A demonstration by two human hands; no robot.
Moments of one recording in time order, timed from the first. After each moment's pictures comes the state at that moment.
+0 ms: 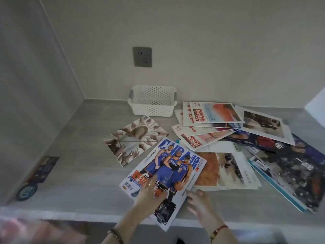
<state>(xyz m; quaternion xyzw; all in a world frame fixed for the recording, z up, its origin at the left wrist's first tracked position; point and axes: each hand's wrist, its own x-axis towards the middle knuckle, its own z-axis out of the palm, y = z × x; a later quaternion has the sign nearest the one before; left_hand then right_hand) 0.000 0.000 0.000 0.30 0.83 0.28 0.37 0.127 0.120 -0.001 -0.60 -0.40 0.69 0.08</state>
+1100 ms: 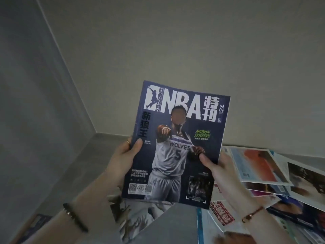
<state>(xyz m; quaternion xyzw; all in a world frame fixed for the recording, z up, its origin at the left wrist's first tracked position) -0.211 0.111 0.195 0.19 0.67 0.68 0.23 -0.054 0.292 0.153 -0.28 -0.63 0.67 0.27</state>
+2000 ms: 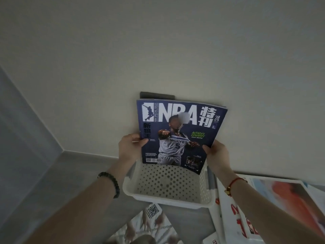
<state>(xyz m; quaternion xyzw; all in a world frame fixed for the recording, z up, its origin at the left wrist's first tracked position) -0.432 0.291 0.067 0.16 0.79 0.58 0.10 -0.252 0.458 0.071 -0.42 -0.76 0.43 0.27</state>
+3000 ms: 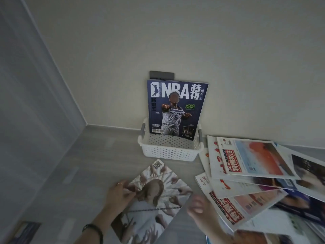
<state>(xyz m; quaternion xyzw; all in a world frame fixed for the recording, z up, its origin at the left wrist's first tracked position) -0.272 0.073 -0.012 0.18 0.92 0.27 0.23 -0.061 0.244 -0.005 -0.43 -0.70 0.57 0.08</state>
